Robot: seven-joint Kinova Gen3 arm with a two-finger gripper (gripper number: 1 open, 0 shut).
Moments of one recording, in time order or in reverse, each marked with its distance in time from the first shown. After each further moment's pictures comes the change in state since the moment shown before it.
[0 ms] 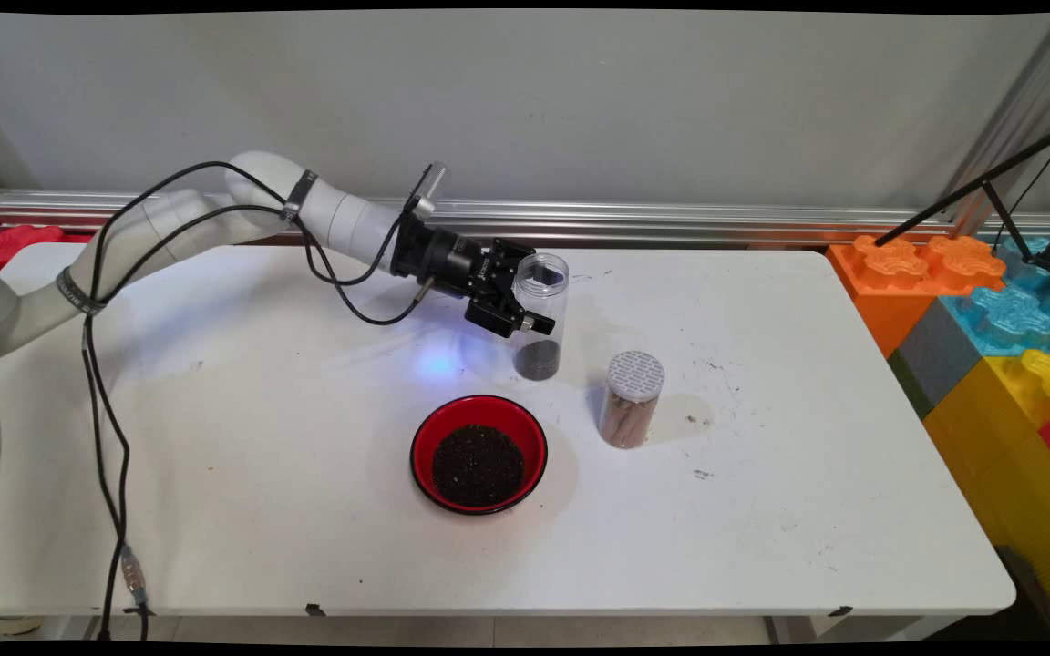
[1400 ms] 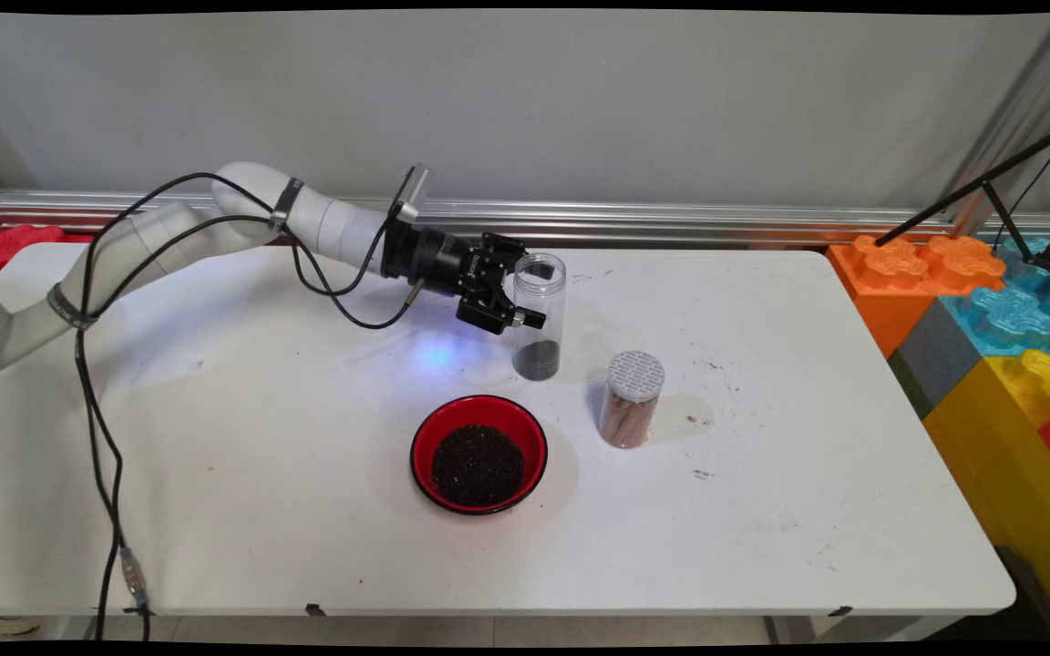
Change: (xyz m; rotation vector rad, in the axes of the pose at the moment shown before) arm -0.013 0.003 -0.013 0.042 0.041 0.062
